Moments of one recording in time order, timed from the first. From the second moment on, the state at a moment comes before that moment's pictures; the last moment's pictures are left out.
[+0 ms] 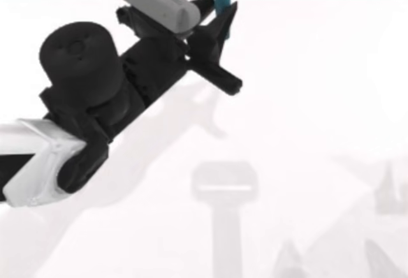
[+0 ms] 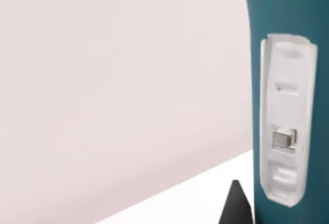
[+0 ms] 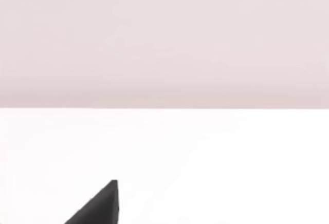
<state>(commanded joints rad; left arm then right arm) -0.62 1.58 0.71 0.98 0.16 -0.01 0.00 0.00 0.00 0.00 0.00 0.00</state>
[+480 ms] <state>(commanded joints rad) -0.62 1.58 0.71 0.98 0.16 -0.01 0.08 0.16 0.11 0.06 -0.07 -0.02</state>
